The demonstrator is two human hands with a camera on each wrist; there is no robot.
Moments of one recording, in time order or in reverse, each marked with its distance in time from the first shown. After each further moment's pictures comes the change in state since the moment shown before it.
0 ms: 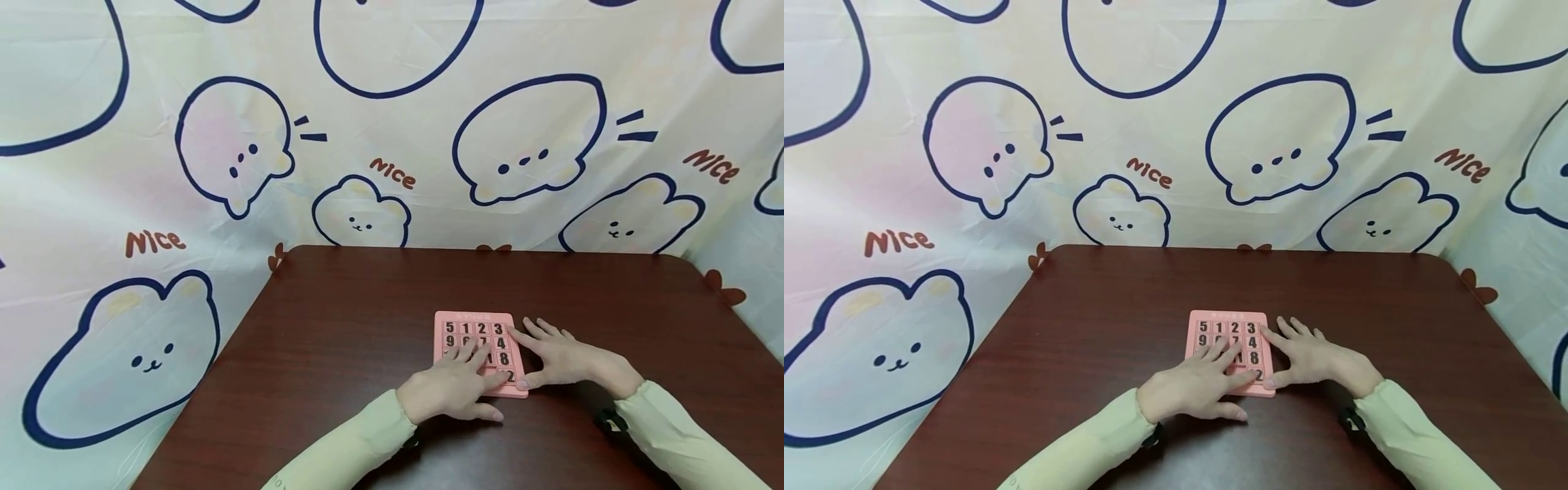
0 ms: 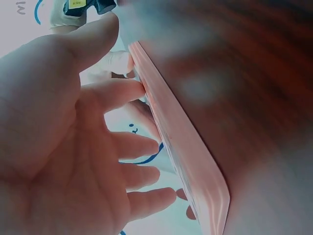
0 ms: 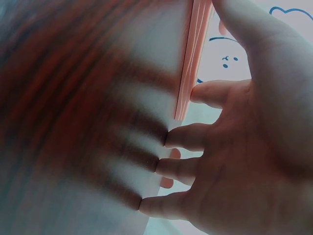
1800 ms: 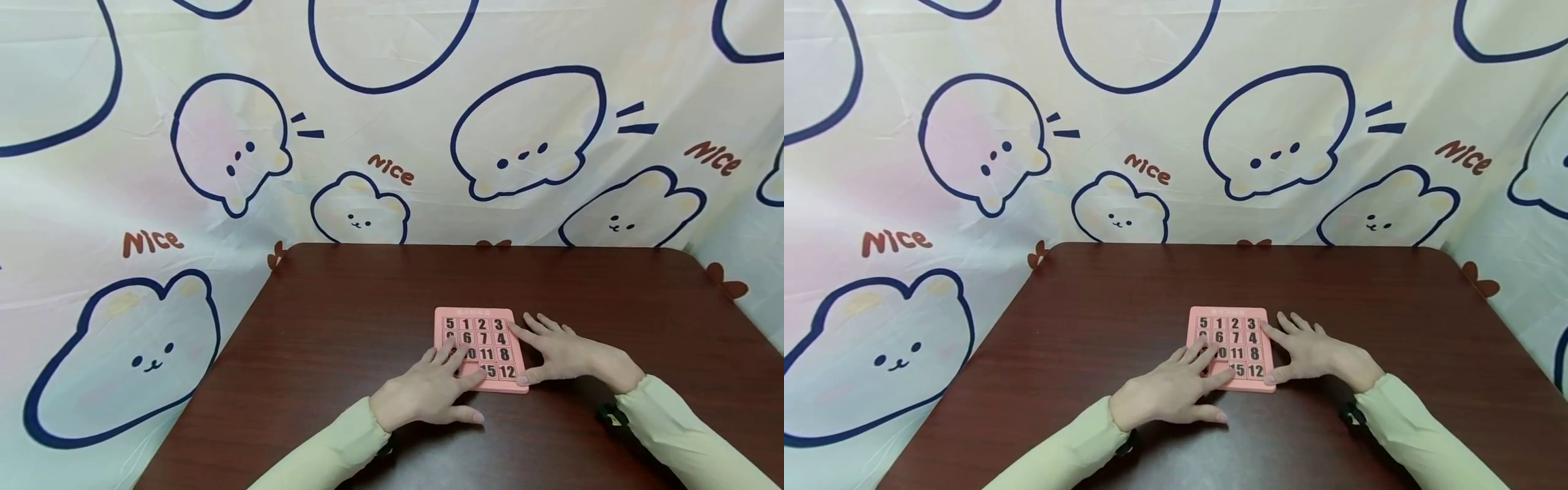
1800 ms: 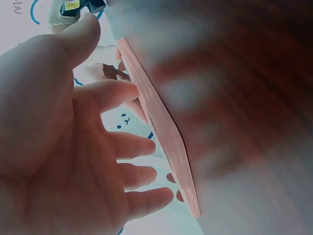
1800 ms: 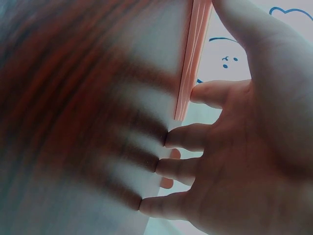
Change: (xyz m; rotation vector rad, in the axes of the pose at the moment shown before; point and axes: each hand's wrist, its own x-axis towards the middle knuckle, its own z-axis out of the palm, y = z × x) left_hand -0.027 -0.015 0.013 -0.018 0.022 -0.023; right_hand 0.000 -0.001 0.000 0.009 -0.008 0.022
